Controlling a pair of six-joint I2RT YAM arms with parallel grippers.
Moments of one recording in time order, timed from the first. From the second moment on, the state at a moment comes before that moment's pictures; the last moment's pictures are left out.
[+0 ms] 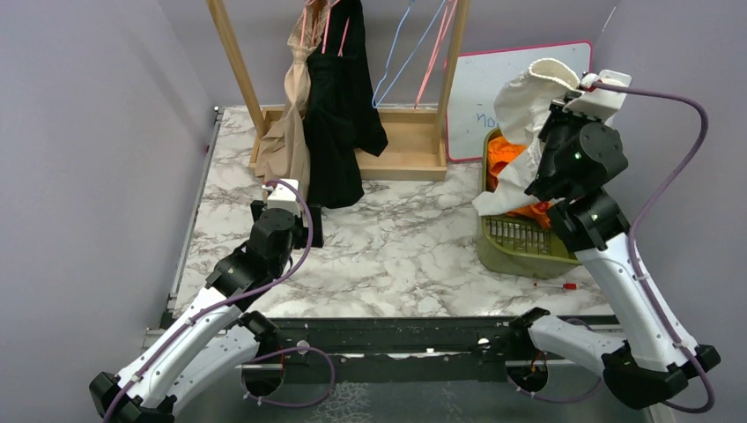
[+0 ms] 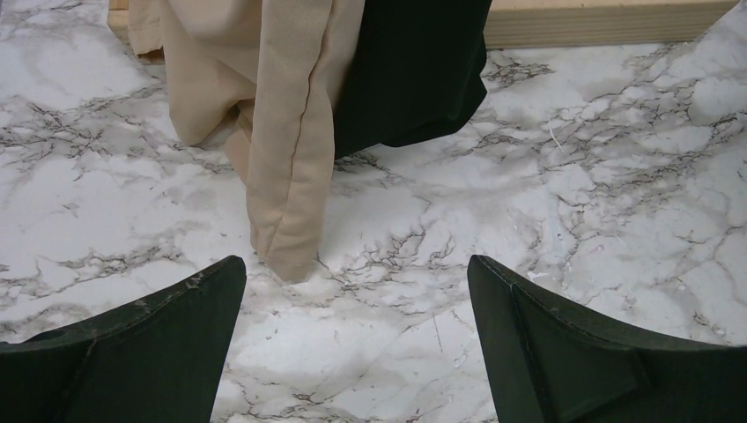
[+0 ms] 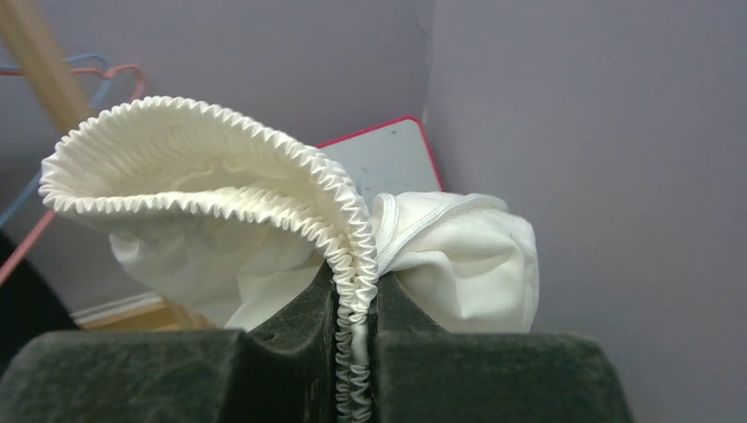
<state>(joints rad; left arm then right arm) -0.63 0.67 0.67 -0.45 -0.45 -0.27 0.54 1.01 1.36 -0.05 0.89 -0.23</state>
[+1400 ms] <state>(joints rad) -0.63 0.70 0.67 -0.46 -0.45 -0.27 0.05 1.37 0.91 -0.35 0.10 0.32</state>
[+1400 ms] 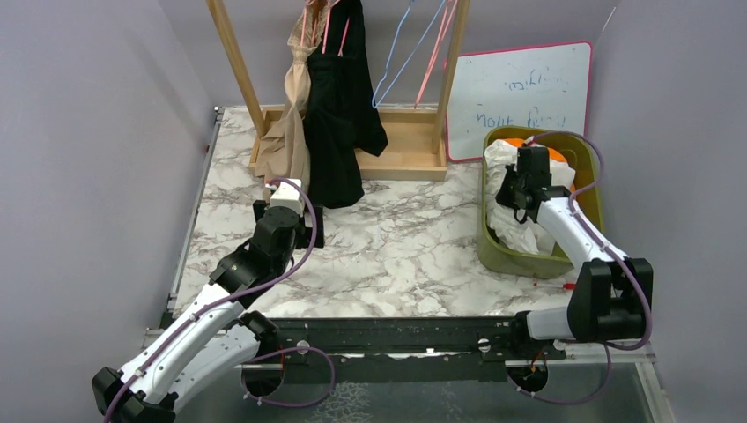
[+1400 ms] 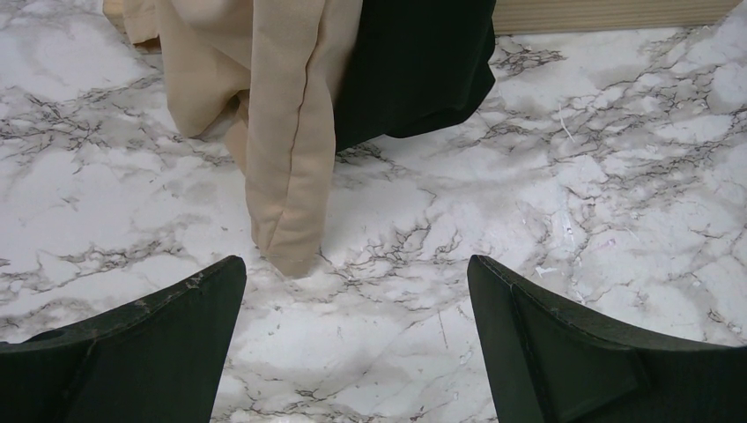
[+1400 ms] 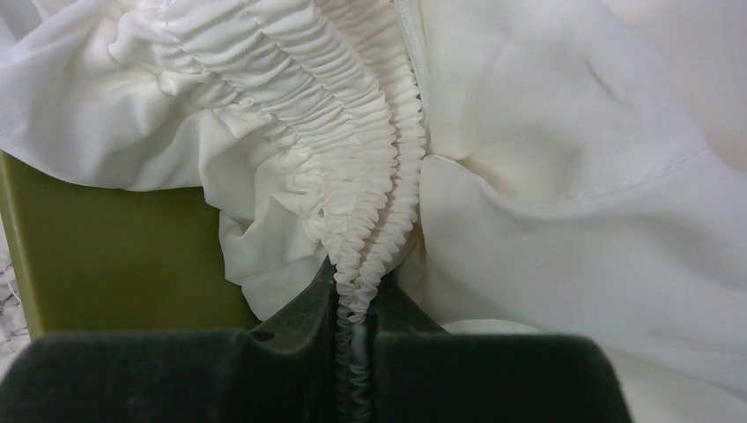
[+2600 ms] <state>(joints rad) -0.63 0.69 0.67 -0.46 -0.45 -0.27 0.06 1.23 0.97 -0.32 0.17 0.36</state>
